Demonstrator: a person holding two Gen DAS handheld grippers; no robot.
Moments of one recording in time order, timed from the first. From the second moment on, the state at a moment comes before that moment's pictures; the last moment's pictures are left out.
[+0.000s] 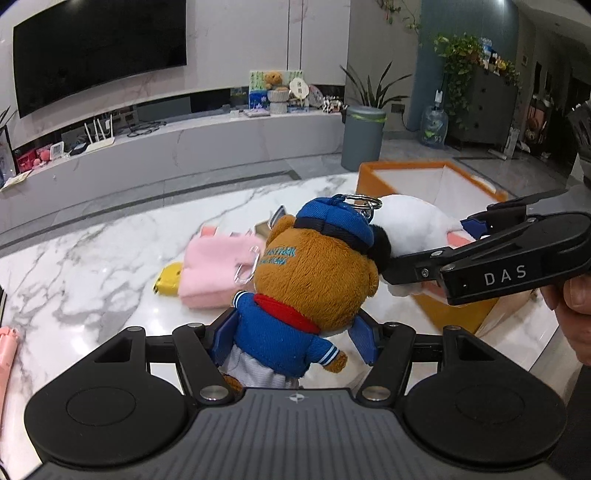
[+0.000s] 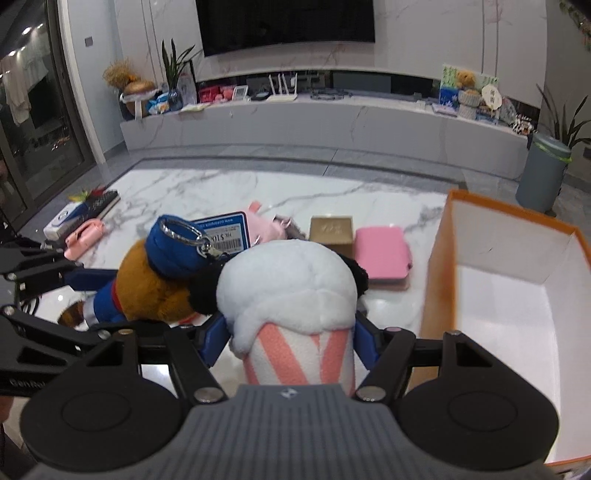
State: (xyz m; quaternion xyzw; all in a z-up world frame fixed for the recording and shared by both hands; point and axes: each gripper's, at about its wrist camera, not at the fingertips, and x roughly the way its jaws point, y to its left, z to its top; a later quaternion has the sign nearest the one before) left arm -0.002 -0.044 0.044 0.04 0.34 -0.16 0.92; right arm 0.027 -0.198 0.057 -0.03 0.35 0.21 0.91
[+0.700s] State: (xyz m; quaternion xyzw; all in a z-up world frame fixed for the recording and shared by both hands) left arm 0.059 -0.183 0.088 -0.01 0.32 -0.27 0.91; right arm 0.018 -0.336 0.133 -0.04 0.30 0.10 0.95
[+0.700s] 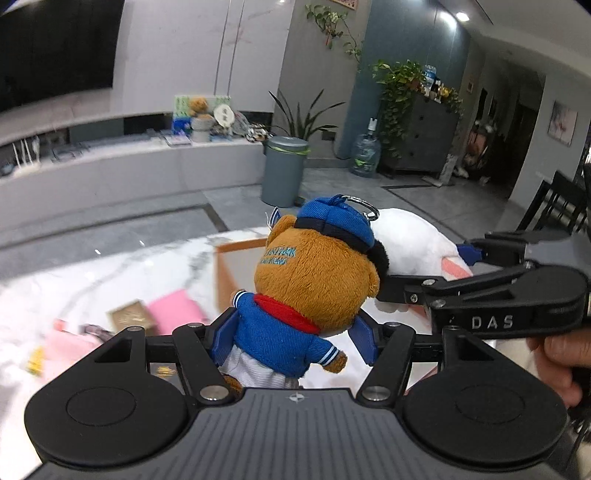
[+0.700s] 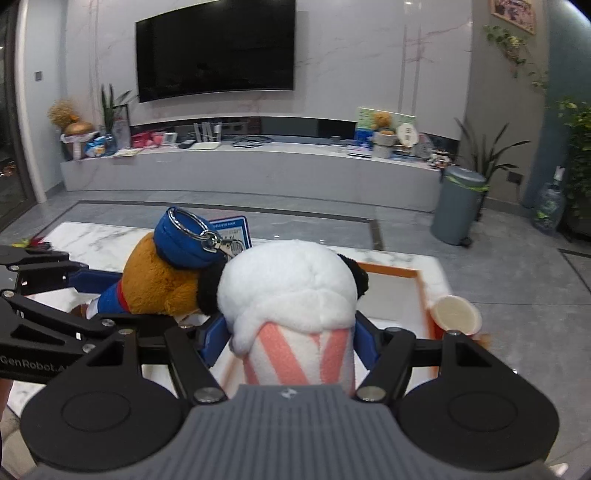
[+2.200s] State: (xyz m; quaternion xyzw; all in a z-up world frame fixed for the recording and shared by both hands) left arm 0.125 -0.285 0.001 0.07 0.54 -0.17 0.82; right arm 0.074 -0.375 0.004 -0.10 0.46 0.06 0.88
